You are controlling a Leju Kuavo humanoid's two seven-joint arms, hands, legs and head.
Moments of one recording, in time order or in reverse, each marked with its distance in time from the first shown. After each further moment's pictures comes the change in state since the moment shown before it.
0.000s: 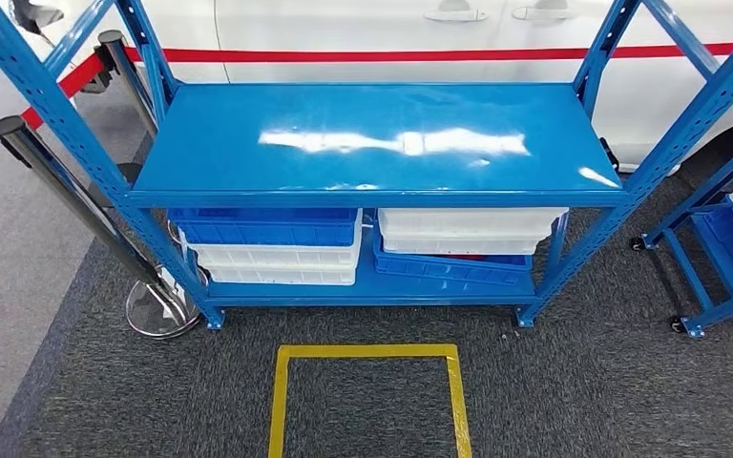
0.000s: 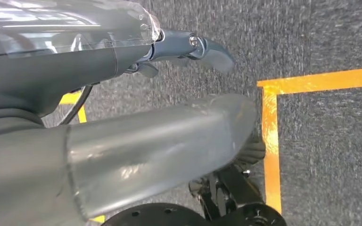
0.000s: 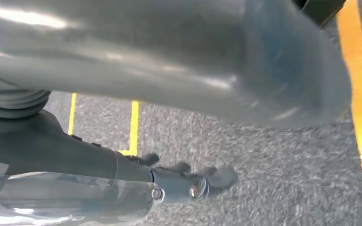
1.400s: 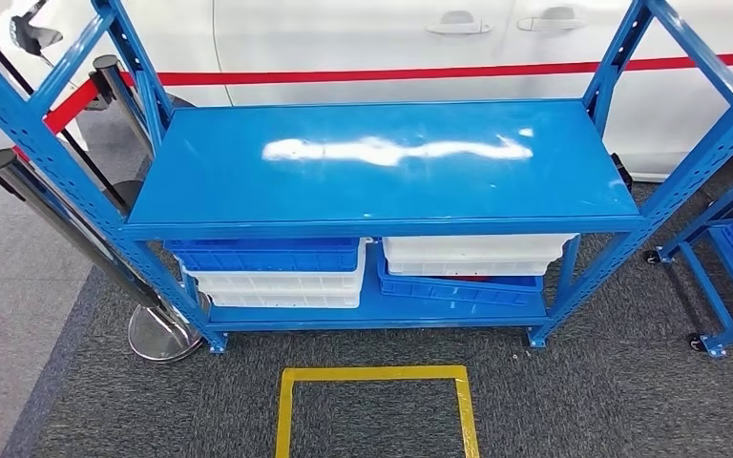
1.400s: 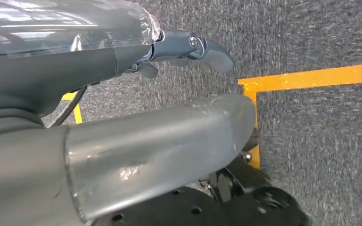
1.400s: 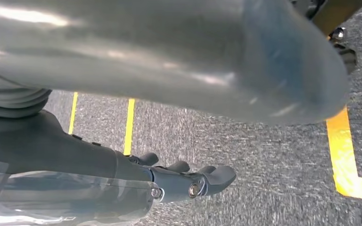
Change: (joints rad) left arm 0.007 -0.007 0.002 -0.002 0.002 0.004 0.013; right arm 0.007 0.001 0.000 0.002 0.011 0.013 -0.004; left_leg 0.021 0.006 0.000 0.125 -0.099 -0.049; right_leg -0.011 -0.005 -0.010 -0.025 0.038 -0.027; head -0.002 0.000
